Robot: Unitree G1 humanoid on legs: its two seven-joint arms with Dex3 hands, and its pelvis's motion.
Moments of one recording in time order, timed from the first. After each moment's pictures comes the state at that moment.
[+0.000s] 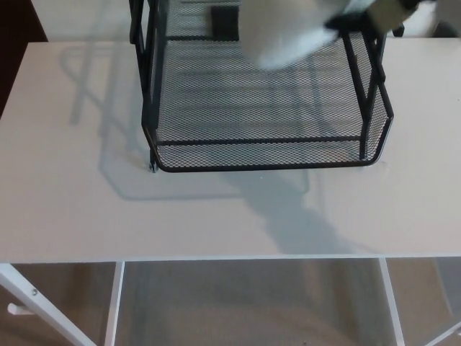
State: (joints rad) left_arm 0.12 0.73 0.18 0.85 -0.05 0.13 -0.27; right_arm -1.04 -0.60 0.46 0.39 -0.51 -0.11 0.40
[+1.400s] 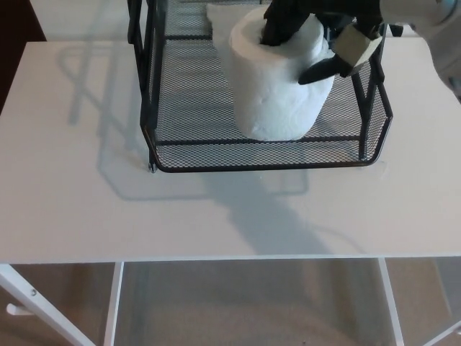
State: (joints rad) left_arm 0.10 0.73 0.17 0.87 -0.03 0.13 -0.27; right_arm -1.17 -0.48 0.51 0.45 -0.51 0.11 0.84
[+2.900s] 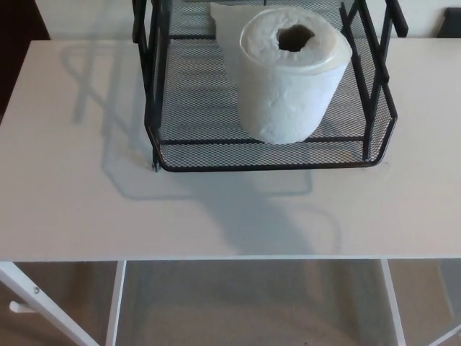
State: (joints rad) left_arm 0.11 0.74 0.16 0.91 -0.01 0.13 -0.27; right_arm -1.55 -0.72 0.33 0.53 -0.40 0.30 1.41
